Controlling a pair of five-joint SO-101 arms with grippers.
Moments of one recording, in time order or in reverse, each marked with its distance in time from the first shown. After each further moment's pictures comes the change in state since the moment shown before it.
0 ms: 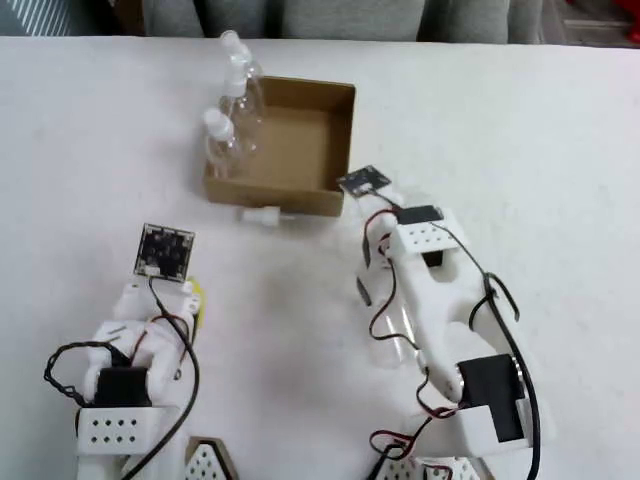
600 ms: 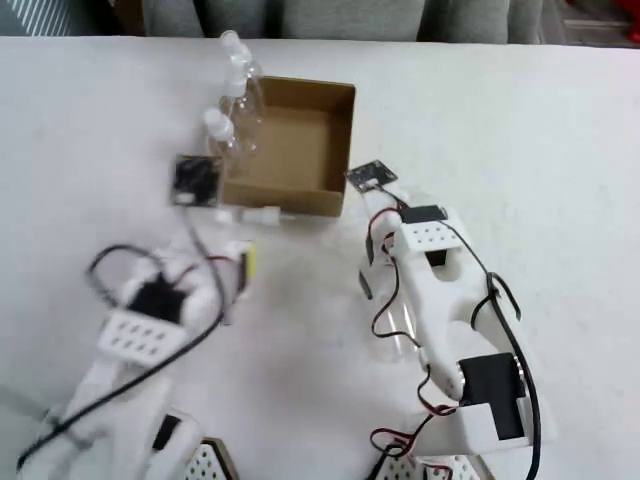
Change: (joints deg) left arm 18.0 40.5 -28.2 -7.1 23.1; right arm 1.1 0.6 0.0 -2.9 -1.1
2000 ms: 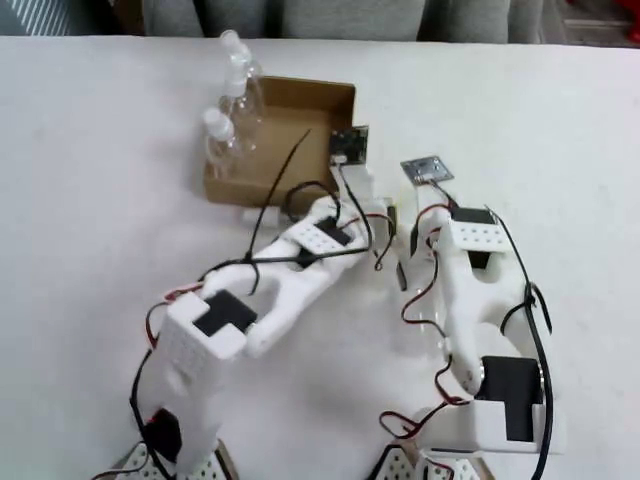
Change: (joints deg) left arm 21.1 77.3 -51.5 -32.0 24.3; right arm 12.5 -0.3 1.4 -2.5 1.4
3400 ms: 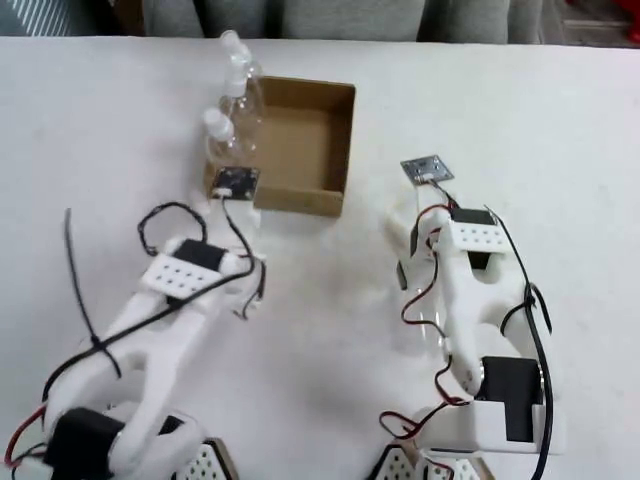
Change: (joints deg) left arm -19.2 -54.0 40.3 46.1 -22.4; right arm 0.0 0.0 0.4 -1.1 0.0
